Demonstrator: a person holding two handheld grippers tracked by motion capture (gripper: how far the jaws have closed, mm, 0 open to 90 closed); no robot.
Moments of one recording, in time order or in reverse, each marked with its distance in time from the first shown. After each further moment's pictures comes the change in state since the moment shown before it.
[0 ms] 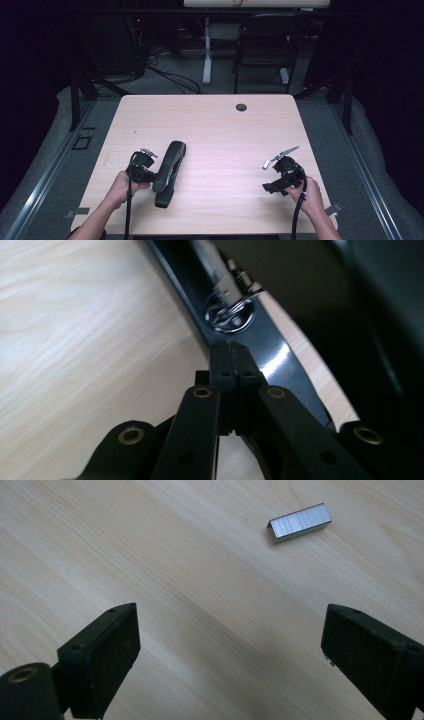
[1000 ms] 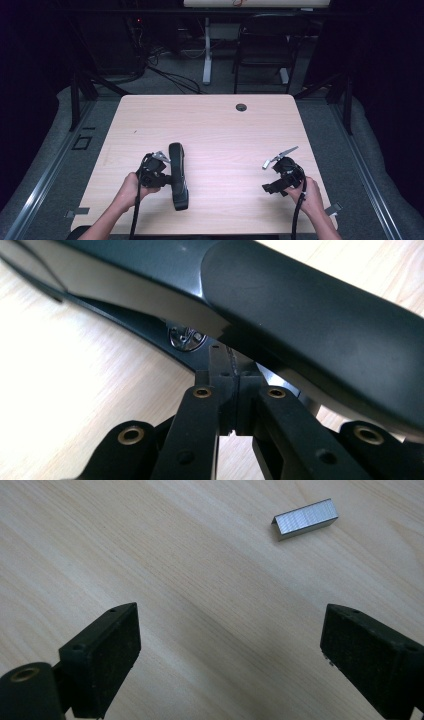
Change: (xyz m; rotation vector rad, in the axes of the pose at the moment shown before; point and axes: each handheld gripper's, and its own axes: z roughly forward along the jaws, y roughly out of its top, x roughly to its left) left arm -0.053 0.013 -0.007 -0.040 0.042 0.189; right arm 0.000 0.000 0.001 0.022 0.002 -0.009
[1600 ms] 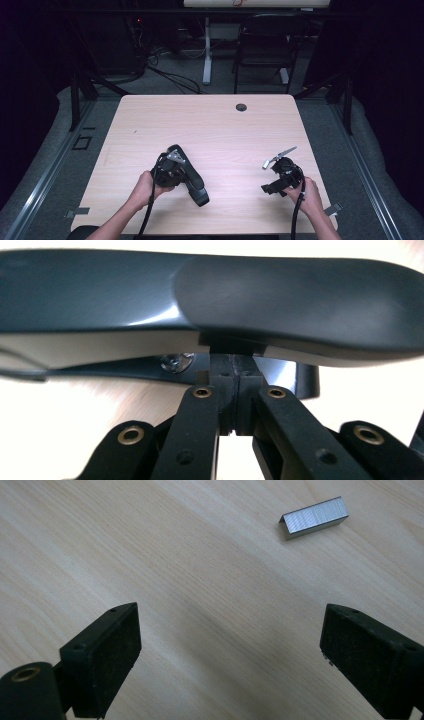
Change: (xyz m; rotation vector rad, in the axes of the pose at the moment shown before) left arm -0.024 0.025 0.018 -0.052 -0.021 0.078; right arm 0.002 0.001 0.003 0.002 0.021 0.005
